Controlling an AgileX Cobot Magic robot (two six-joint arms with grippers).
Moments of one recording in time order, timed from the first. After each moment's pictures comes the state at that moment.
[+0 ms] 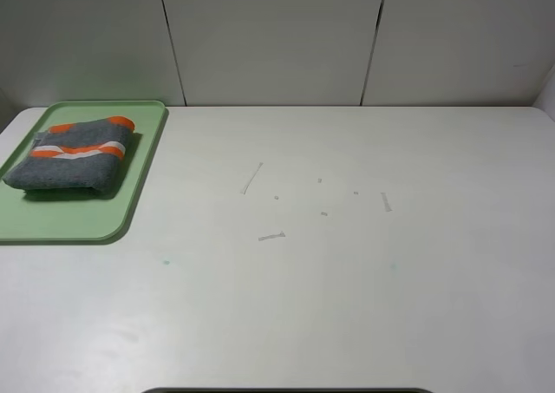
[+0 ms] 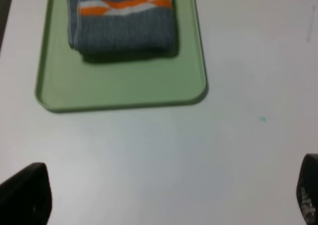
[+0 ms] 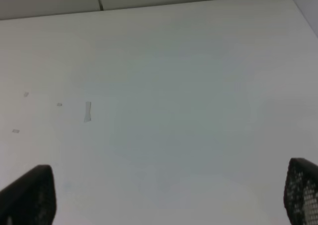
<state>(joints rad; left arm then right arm) 0.03 0.24 -0.75 0.01 1.16 0.03 0.05 -0.01 -0.50 -0.06 1.03 0.09</state>
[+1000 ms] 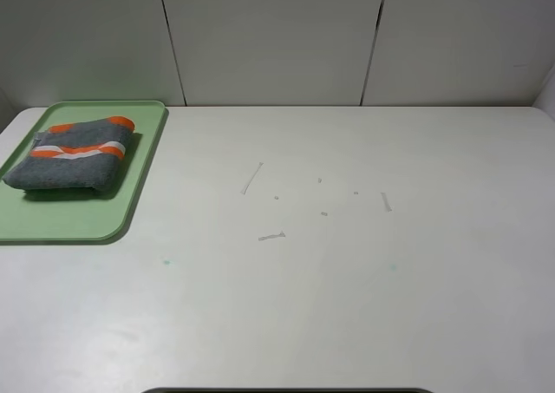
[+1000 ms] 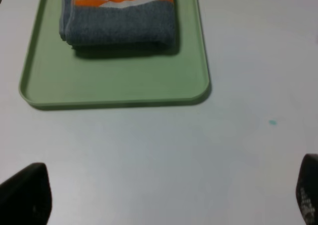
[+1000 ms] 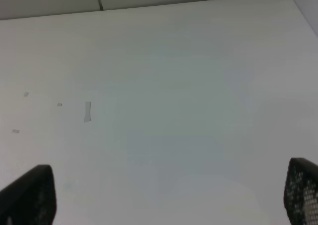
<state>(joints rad) 0.03 0.00 -0.50 0.02 1.06 0.02 0.05 -0.01 -0.50 -0.06 1.03 0.09</state>
